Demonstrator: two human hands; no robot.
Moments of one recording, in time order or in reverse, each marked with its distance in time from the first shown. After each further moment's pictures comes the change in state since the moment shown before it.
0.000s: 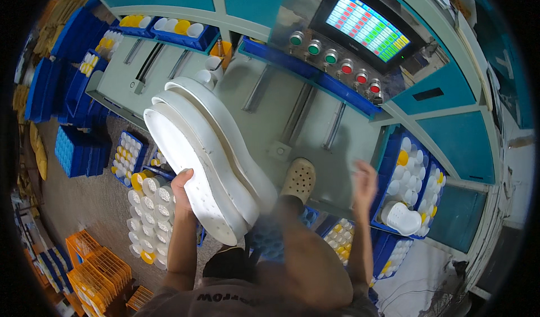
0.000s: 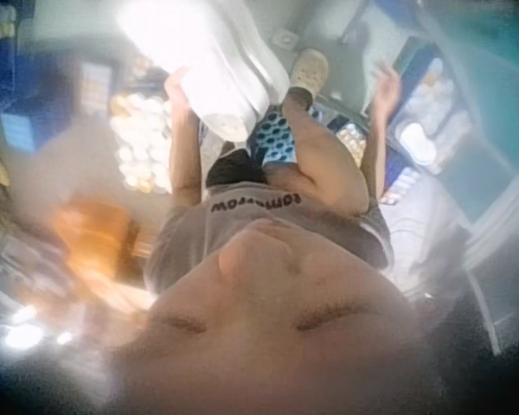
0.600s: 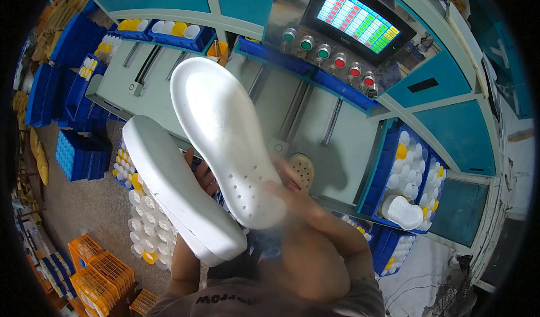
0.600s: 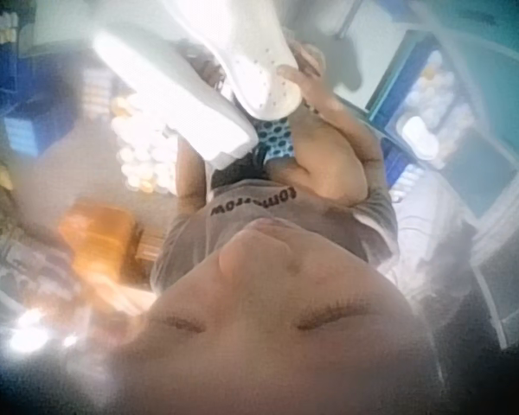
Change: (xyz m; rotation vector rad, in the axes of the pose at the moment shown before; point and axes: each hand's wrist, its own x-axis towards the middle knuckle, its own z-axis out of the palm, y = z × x) left_hand -0.025 -0.027 0.025 -0.083 -0.106 0.266; right_hand -0.014 -0.188 0.131 0.789 -0.733 0.270
